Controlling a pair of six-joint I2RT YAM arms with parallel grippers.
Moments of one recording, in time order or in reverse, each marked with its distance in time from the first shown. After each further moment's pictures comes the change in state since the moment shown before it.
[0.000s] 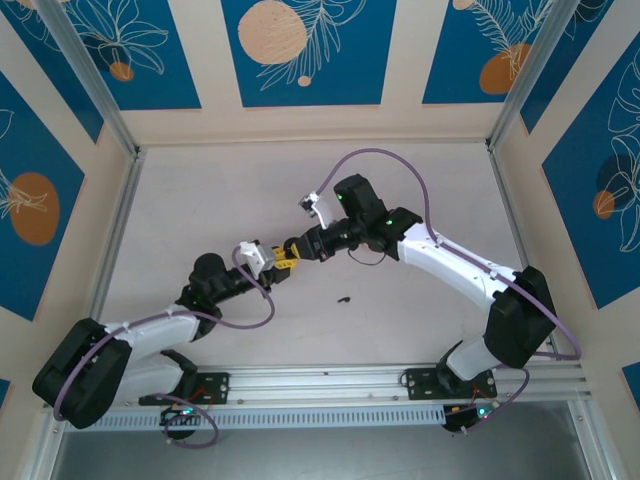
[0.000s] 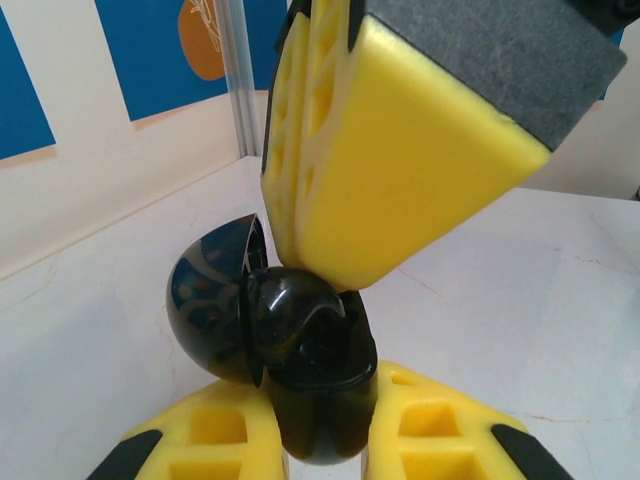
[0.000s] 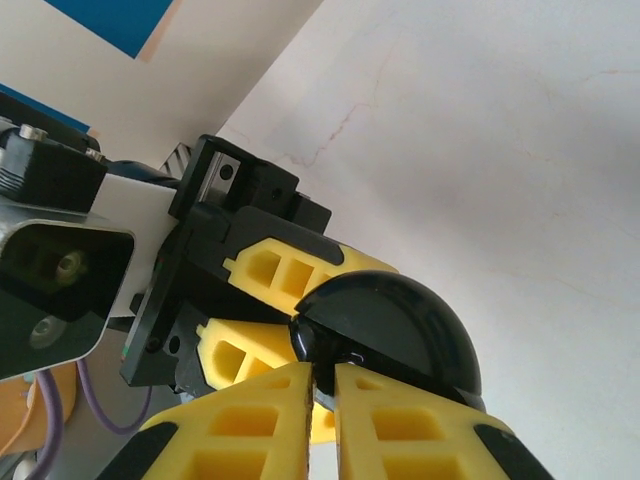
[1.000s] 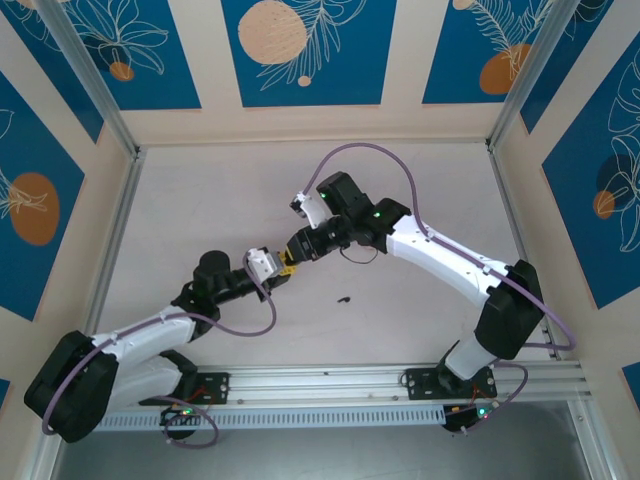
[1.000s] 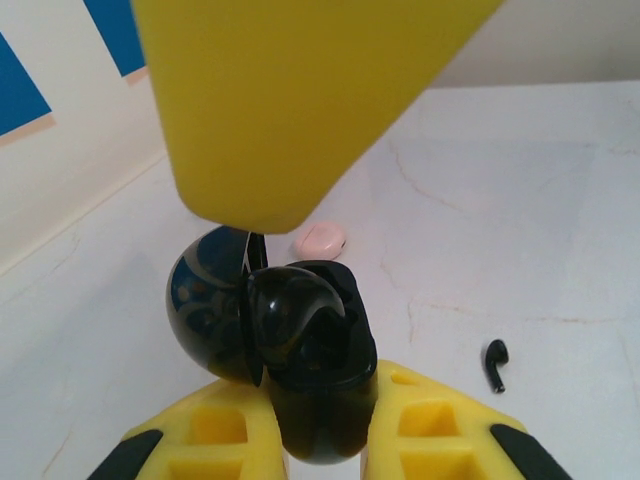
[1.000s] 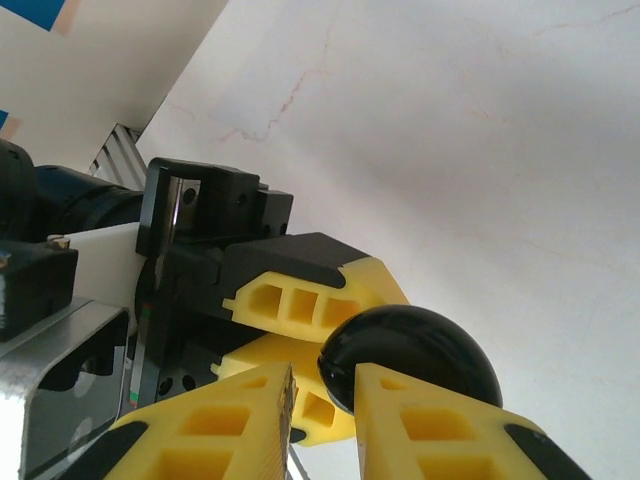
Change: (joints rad) left arm -0.022 -0.085 0.040 -0.297 -0.068 0.238; right arm 0.063 0.068 0.164 -0.209 0.161 0.022
